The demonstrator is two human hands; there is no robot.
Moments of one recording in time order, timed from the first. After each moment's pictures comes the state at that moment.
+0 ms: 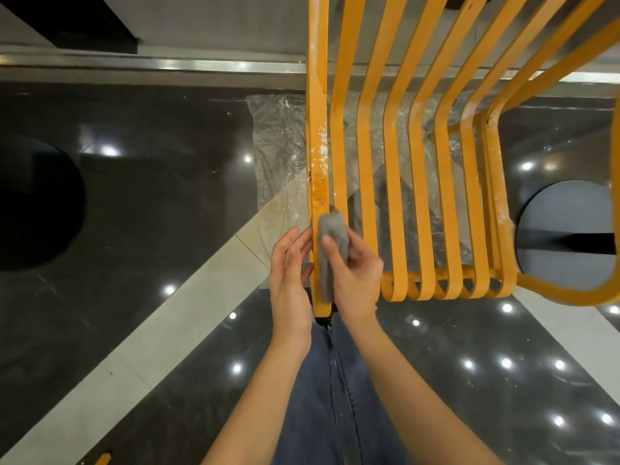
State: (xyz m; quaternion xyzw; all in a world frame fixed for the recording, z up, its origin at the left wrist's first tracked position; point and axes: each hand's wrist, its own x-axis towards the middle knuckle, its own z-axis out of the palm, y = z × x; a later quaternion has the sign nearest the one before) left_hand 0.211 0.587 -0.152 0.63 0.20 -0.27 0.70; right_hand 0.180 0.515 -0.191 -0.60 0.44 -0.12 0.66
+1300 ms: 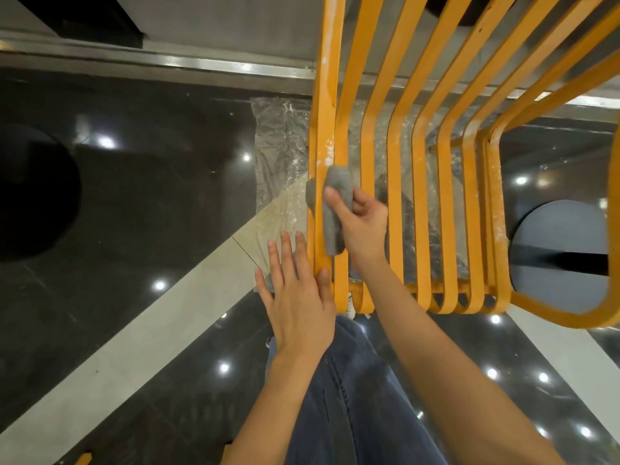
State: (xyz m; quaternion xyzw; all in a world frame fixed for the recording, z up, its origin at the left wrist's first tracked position) left_hand 0.199 0.585 -0.185 0.96 -0.09 -0.21 0.18; right_hand 0.250 0.458 -0.203 -0.61 0.40 -0.09 0.68
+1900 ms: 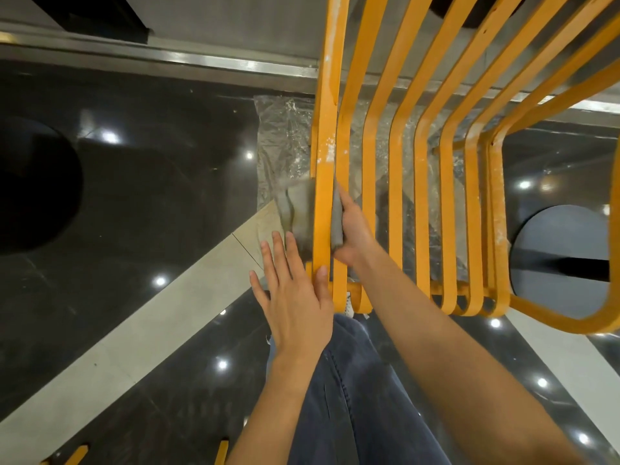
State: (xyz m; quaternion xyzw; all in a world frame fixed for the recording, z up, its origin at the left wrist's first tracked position) left_hand 0.193 0.584 -0.186 0.96 -0.04 -0.19 0.18; right_hand 0.267 0.457 -0.214 -0.31 0.50 0.12 0.80
